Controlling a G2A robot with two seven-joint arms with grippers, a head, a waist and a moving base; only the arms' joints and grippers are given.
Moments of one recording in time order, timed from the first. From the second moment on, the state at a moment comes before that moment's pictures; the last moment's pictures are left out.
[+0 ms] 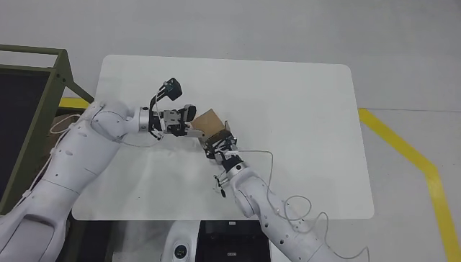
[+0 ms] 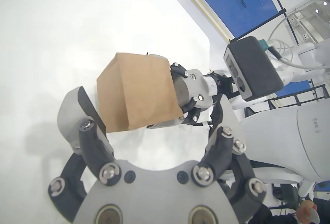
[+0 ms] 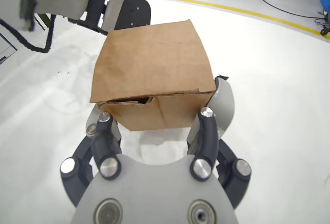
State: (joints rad) left arm 0.96 -0.84 -1.01 -1.31 0.09 -0.89 -0.87; right arm -1.31 -1.58 0.79 -1.28 -1.43 0.11 -0.19
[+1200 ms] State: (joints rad) left arm 1.27 -0.74 -1.38 -1.36 0.00 -1.00 -0.69; right arm -1.53 -1.50 0.92 -1.71 -1.75 0.16 -0.29
